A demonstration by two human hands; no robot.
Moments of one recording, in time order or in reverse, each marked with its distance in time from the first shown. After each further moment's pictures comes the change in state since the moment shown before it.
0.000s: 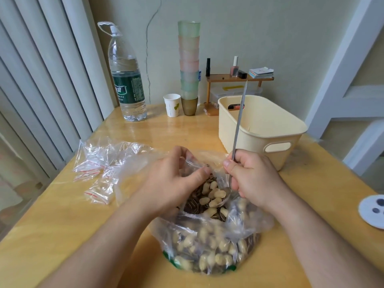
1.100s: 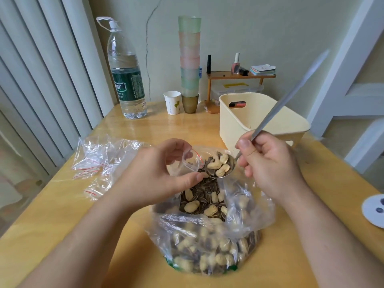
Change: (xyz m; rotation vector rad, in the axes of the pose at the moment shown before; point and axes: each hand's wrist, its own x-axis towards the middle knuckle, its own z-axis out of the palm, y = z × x) left_hand 0.003 -0.013 -0.027 -0.064 -0.049 0.182; right_hand -0.001 -0.004 -0.015 0.259 0.207 -0.157
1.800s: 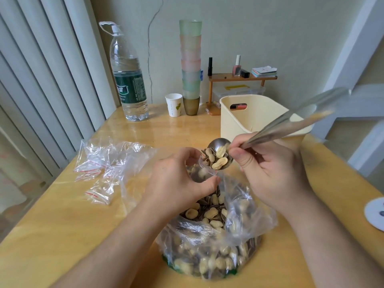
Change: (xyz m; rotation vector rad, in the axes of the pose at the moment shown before) left_hand 0.004 0.012 0.047 0.229 0.195 -0.097; right_hand -0.002 -0.009 -0.004 -0.279 0.071 -0.608
